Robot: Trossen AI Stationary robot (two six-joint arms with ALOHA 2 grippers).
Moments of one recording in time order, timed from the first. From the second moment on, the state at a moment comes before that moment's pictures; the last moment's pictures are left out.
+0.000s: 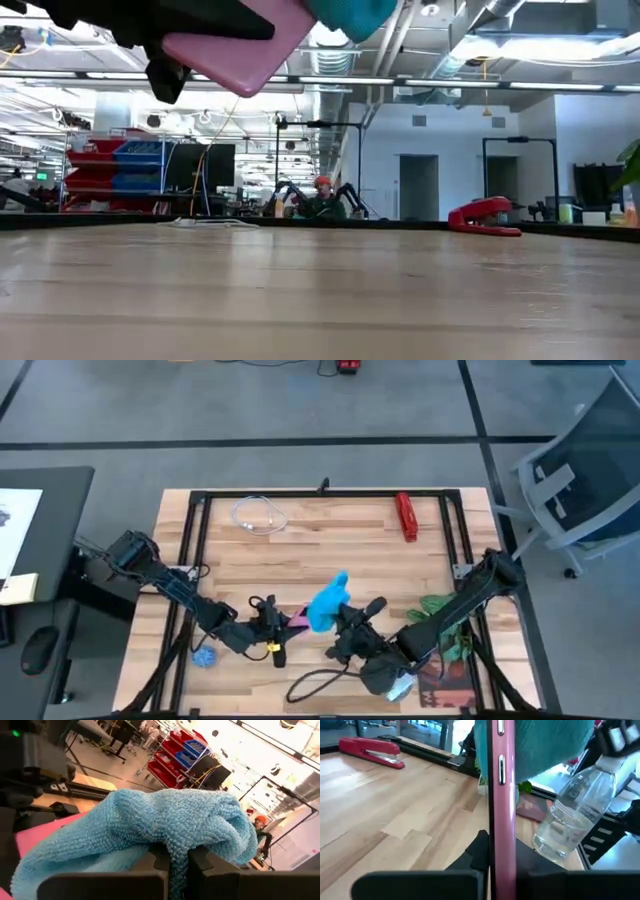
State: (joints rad) left arm -0.62 1.57 0.66 0.62 -0.79 -0.54; right arm 0.60 1.91 1.47 0.06 1.46 -0.24
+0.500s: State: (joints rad) left arm -0.61 1.57 0.66 0.61 -0.80 -0.58; right arm 0.55 2.07 1.47 0.24 1.15 -0.24
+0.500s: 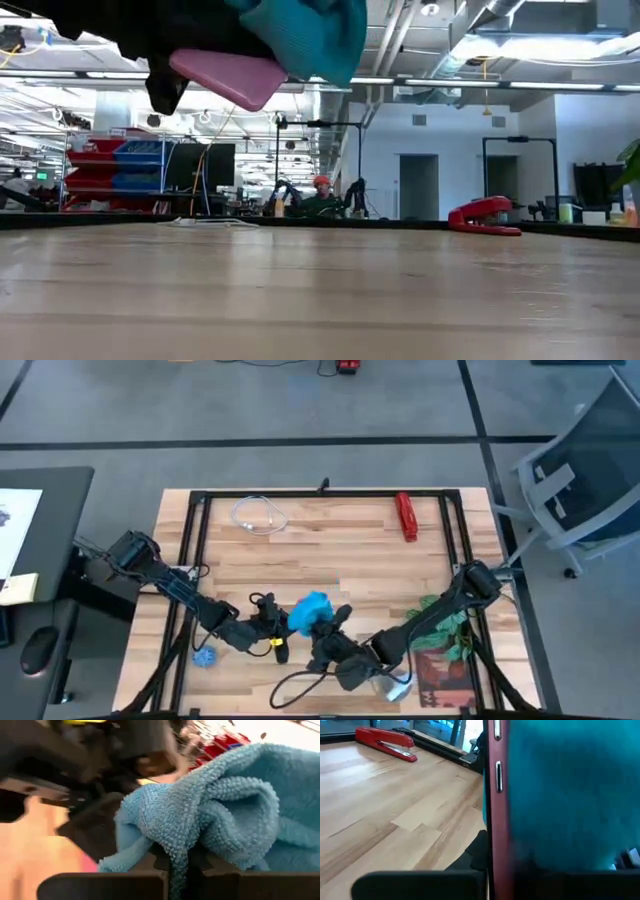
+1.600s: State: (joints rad) left arm -0.62 1.56 0.66 0.68 -0.81 -0.52; right arm 0.60 2.05 1.54 -0.08 1.27 -0.01
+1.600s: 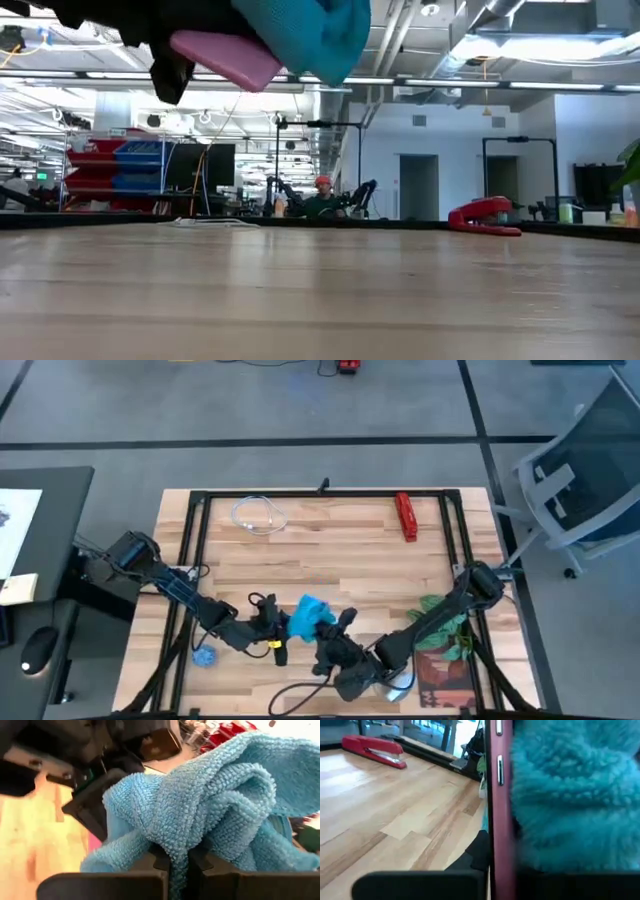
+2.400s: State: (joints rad) left arm -0.63 1.47 0.66 0.50 -0.92 -0.56; right arm 0.52 1.88 1.54 -0.70 1.26 0.42
